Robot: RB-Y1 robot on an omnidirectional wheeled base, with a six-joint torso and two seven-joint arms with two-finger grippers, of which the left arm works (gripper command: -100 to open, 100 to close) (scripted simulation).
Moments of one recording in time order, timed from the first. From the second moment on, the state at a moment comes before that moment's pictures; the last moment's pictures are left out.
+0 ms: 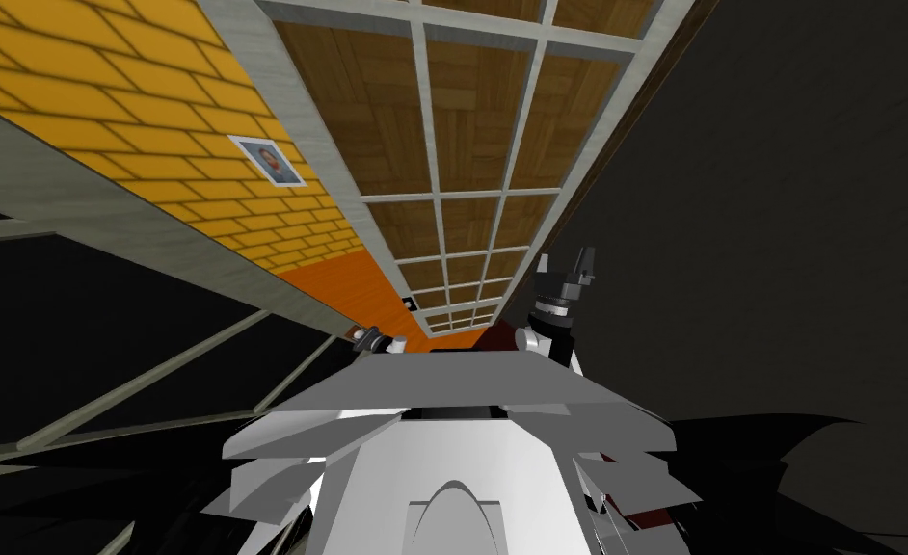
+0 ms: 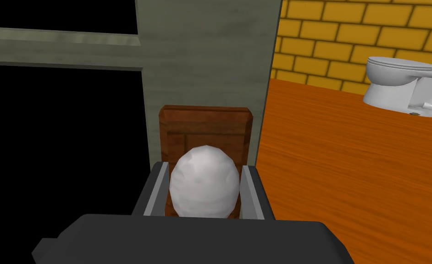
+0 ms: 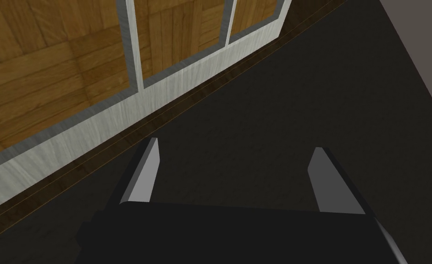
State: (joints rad) arm -0.13 -0.02 0.61 -0.67 0.80 -1.05 0.98
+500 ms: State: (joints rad) arm -0.14 0.01 0.71 -0.64 0.80 -1.06 0.98
